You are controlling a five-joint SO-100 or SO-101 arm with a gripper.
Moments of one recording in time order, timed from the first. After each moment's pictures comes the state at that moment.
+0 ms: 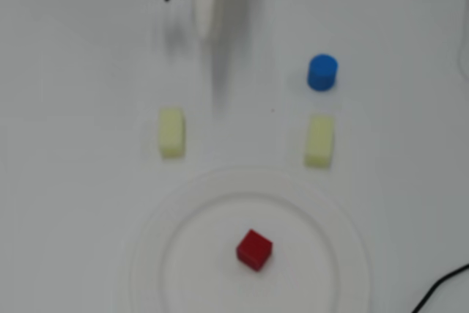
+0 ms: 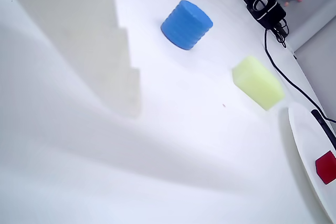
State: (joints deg) arm 5.9 195.2 176.0 68.9 -2.2
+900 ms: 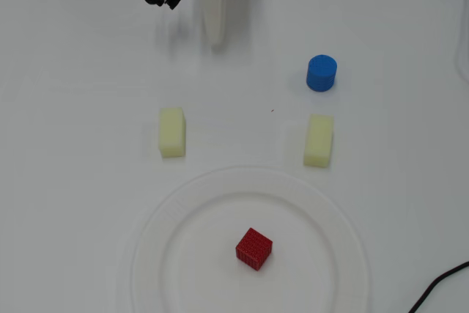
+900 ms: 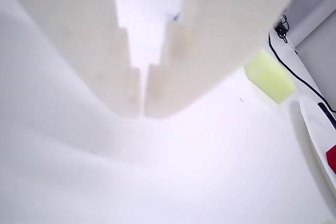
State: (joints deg) arm 6.6 196.8 184.7 69.3 1.0
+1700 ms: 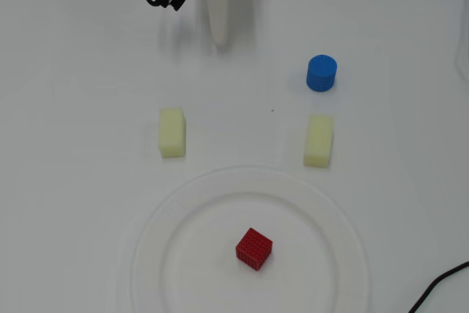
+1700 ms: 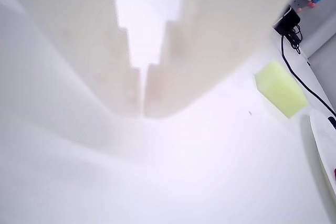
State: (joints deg) arm 3.3 196.8 184.8 69.3 -3.0
